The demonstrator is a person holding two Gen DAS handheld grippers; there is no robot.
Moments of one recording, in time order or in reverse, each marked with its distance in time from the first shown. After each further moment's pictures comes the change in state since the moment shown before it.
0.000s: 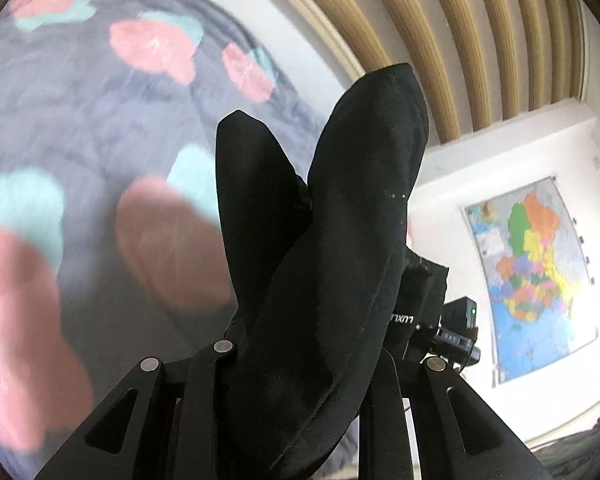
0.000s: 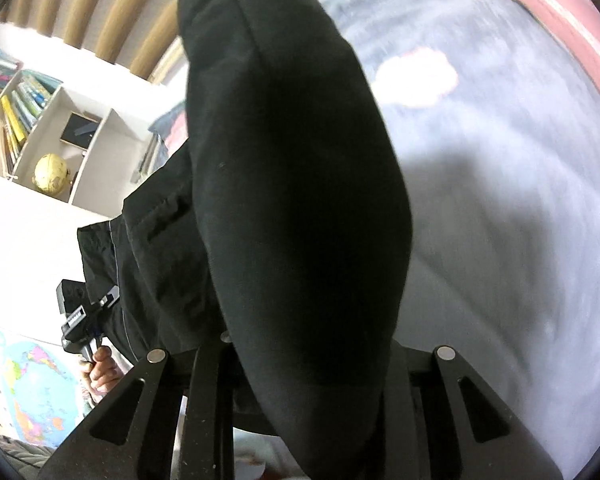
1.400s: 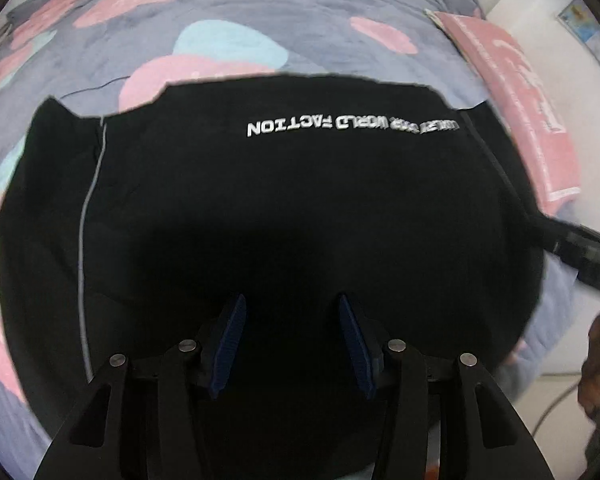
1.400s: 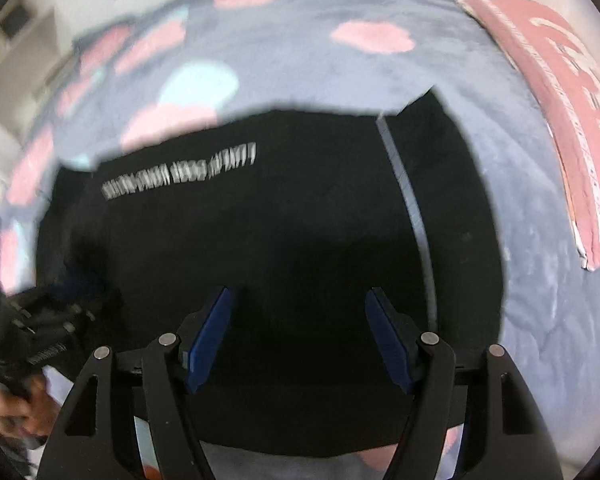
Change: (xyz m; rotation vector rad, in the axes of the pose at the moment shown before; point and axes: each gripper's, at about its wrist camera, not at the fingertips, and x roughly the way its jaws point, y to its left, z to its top) left arm 0.156 0.001 -0.123 0.374 0.269 0.616; right arm 0.093 0.032 -0.135 -0.230 0.011 -0.563
